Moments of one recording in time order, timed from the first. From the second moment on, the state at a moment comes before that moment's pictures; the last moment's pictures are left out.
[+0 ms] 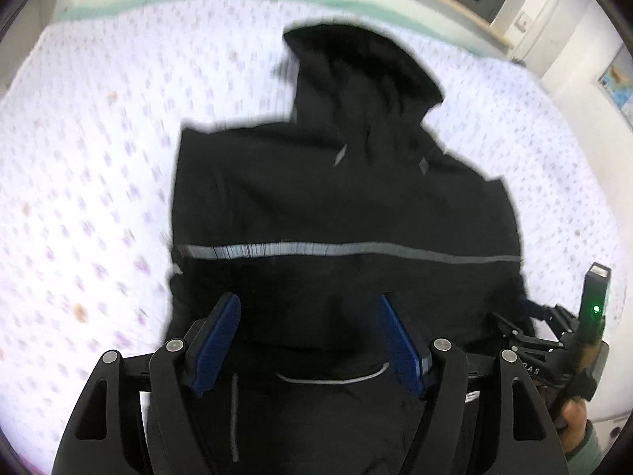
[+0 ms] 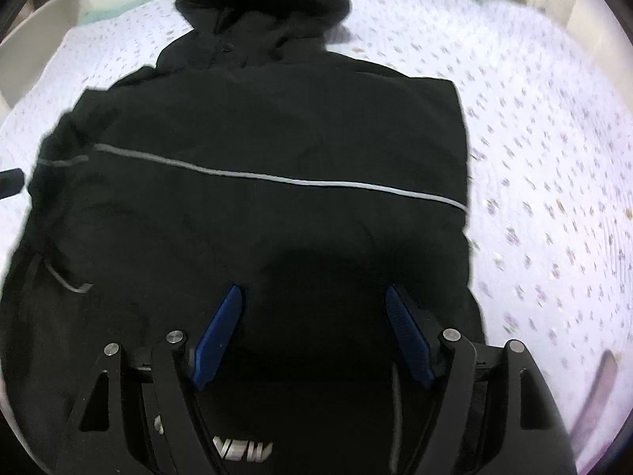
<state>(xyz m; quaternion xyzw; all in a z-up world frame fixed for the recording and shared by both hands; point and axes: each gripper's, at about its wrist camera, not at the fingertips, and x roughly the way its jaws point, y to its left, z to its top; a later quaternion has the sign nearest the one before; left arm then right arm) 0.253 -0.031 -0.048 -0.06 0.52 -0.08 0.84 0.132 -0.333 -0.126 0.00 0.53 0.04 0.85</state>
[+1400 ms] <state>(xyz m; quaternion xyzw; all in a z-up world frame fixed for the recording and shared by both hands) 0.593 0.018 -0.095 -0.17 0.51 -0.08 0.84 0.441 -0.407 -0.075 0.21 0.46 0.07 0.86</state>
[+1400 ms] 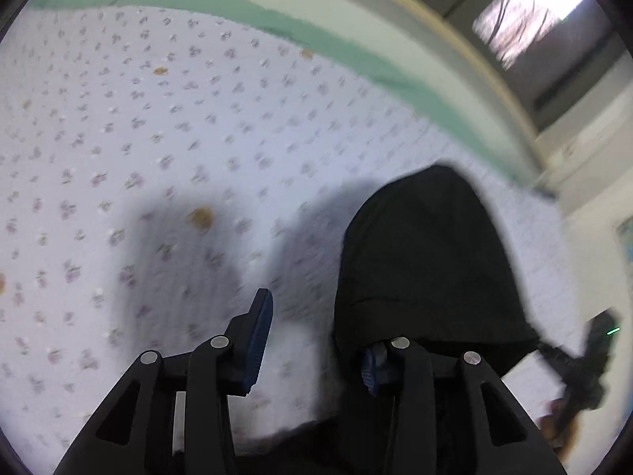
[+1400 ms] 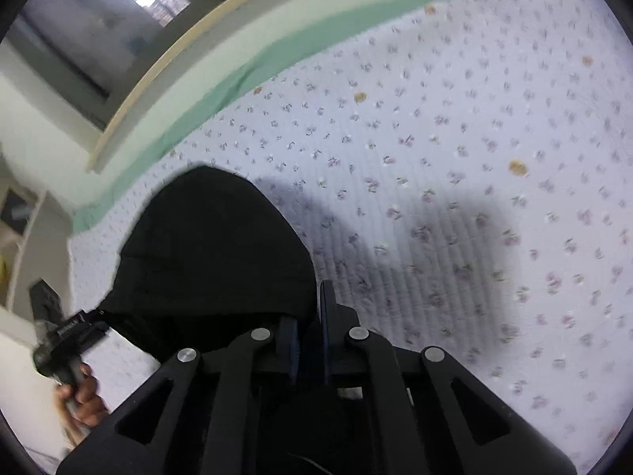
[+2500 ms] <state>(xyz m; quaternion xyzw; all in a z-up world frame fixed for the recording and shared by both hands) 0.624 -0.035 -0.180 -0.14 0.57 -0.16 0.79 0.501 -0.328 -0.154 0.04 0.55 0.15 0.82</state>
